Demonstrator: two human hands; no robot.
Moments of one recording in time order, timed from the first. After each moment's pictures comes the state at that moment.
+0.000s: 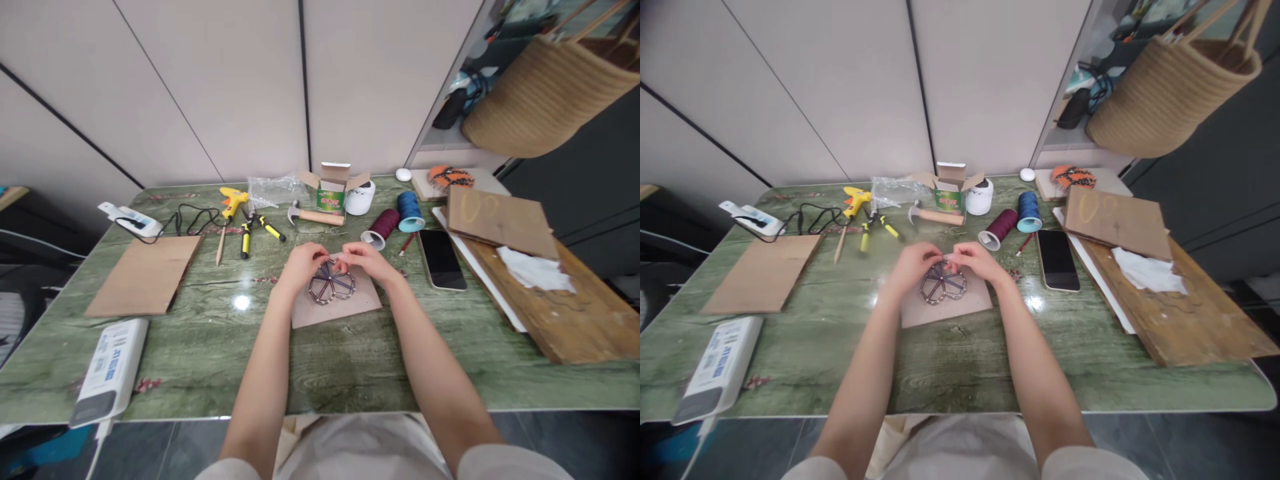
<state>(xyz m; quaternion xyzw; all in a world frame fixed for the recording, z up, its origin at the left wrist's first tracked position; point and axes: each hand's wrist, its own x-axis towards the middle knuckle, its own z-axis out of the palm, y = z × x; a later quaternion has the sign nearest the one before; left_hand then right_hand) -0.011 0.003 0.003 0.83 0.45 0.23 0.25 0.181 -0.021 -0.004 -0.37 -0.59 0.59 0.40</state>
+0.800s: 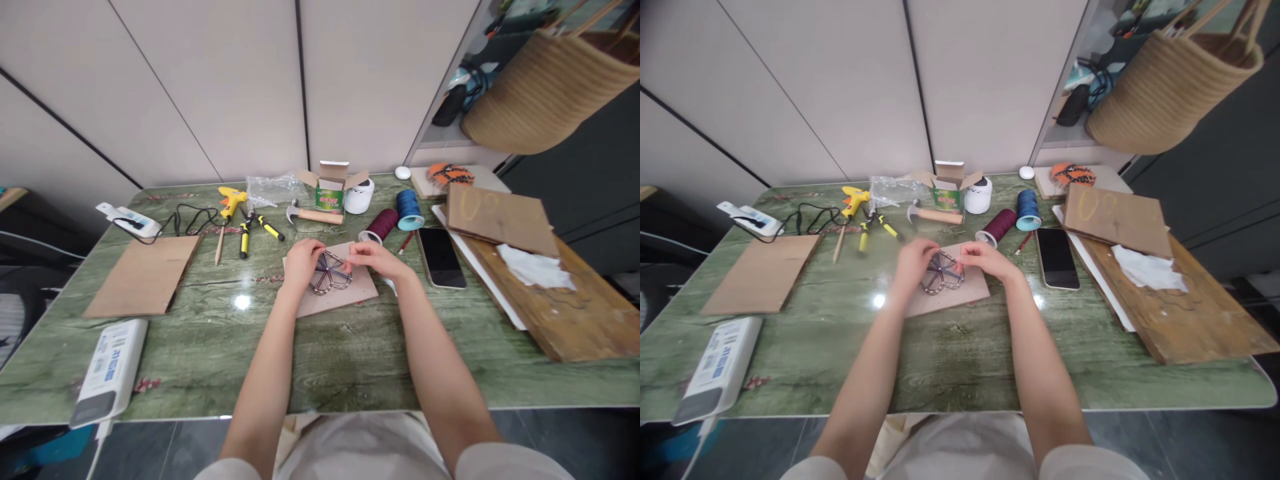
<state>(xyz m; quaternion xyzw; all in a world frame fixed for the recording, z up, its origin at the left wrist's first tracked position) -0.001 0.007 -0.013 0.79 0.52 0.28 0.18 0.203 -0.021 -0.002 -0.36 -0.62 0.60 0.34</state>
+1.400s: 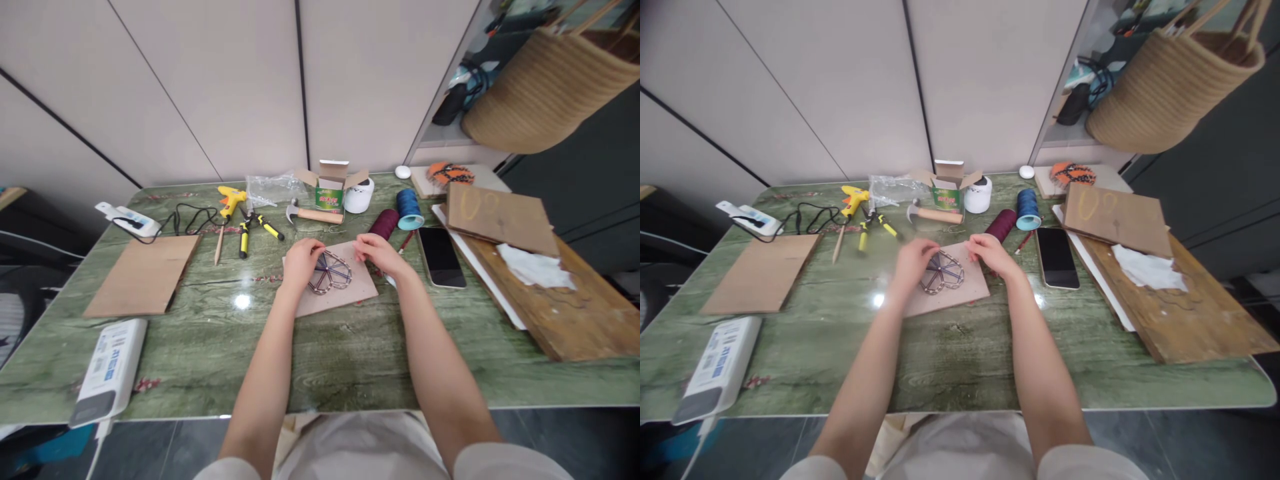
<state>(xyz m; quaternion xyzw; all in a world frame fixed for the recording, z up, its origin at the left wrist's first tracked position) -0.002 0.007 -0.012 0.78 0.52 0.29 0.20 0.212 -0.011 -0.021 -0.45 -0.57 0.53 0.44</state>
